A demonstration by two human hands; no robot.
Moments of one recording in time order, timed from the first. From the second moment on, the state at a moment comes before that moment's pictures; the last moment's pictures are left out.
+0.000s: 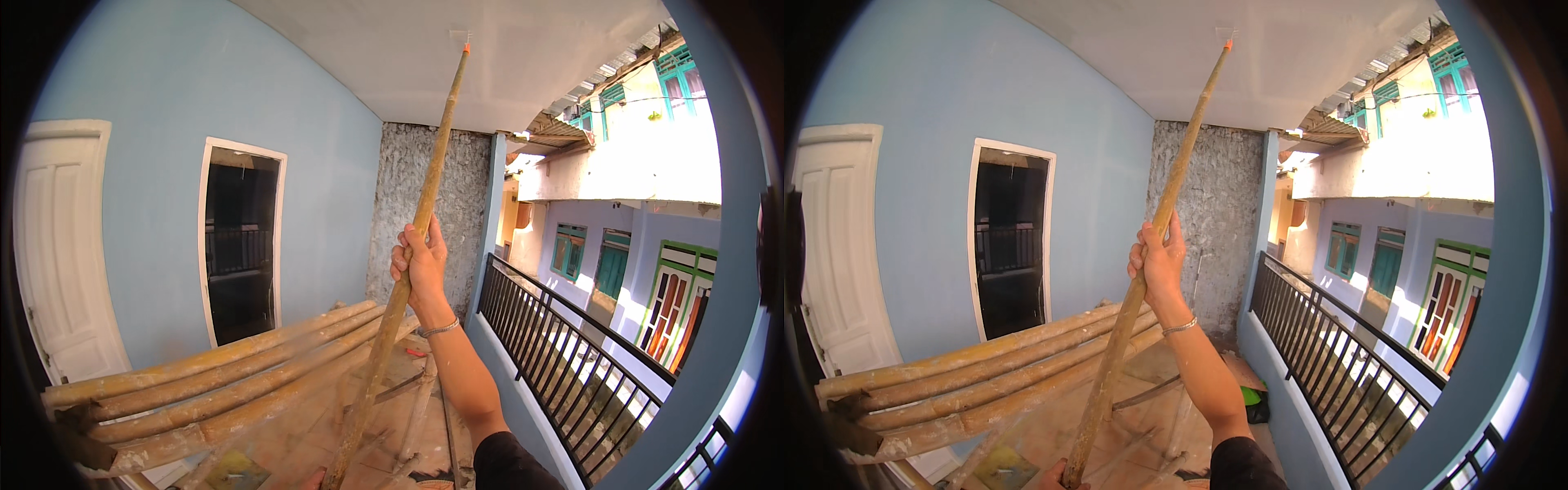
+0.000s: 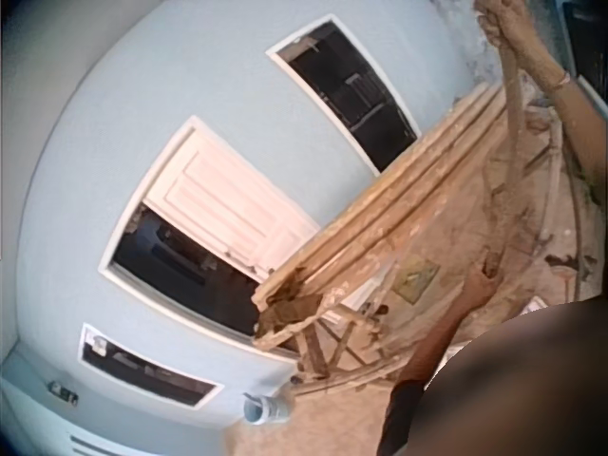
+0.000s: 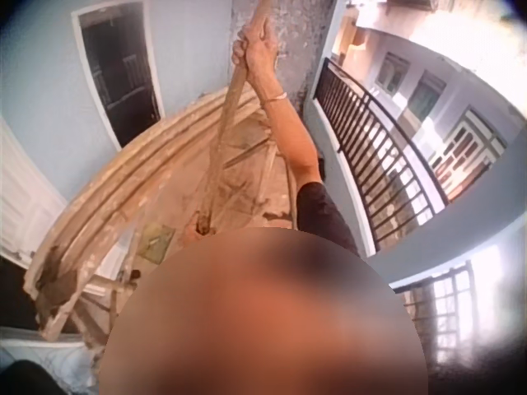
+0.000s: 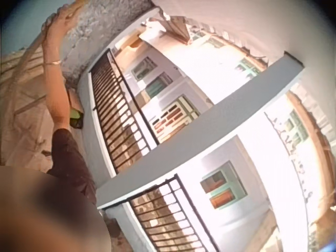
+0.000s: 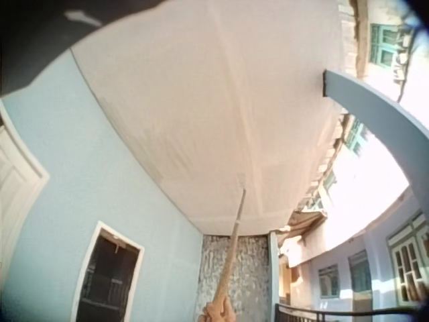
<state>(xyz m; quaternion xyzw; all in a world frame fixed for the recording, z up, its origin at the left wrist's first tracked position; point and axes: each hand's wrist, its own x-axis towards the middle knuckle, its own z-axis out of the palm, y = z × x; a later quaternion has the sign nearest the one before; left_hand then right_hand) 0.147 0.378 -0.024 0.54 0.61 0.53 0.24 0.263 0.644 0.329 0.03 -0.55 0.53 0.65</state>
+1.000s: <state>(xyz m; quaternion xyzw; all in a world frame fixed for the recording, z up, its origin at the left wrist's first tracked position) 0.152 0.570 0.075 0.59 0.54 0.57 0.19 0.262 0.868 0.396 0.09 -0.52 0.54 0.66</state>
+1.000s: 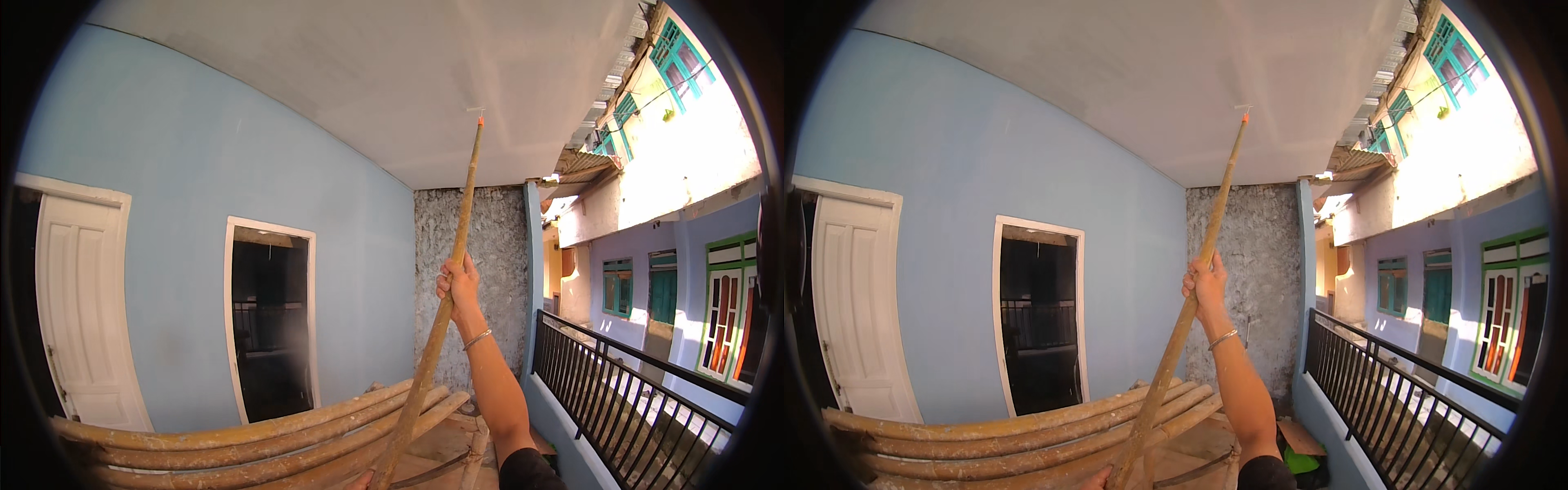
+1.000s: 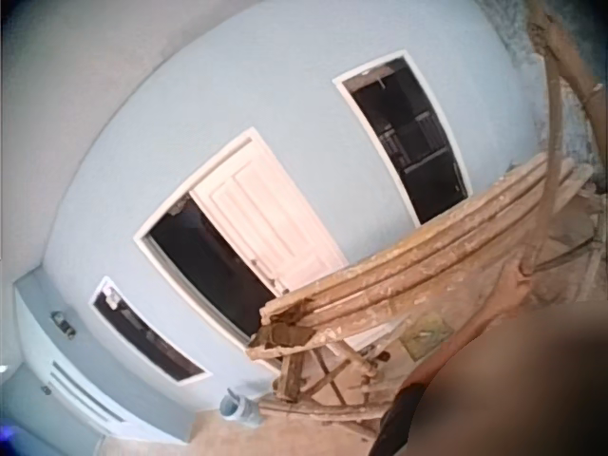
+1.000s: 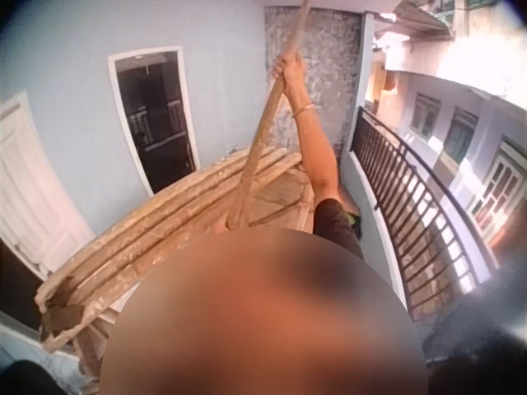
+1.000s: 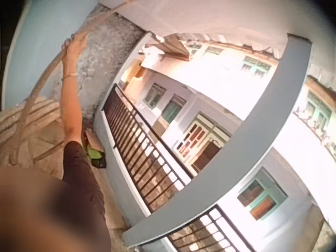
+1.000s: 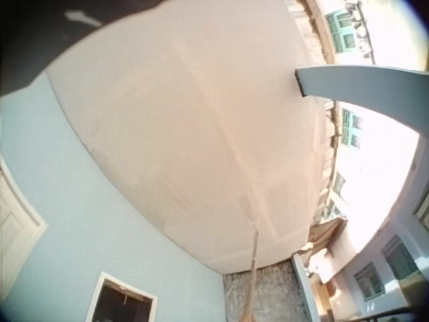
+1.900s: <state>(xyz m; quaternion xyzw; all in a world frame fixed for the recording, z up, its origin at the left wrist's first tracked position) 0.142 0.535 0.037 0.53 0.66 0.50 0.18 0.258 0.825 0.352 0.12 -0.51 0.57 0.63</state>
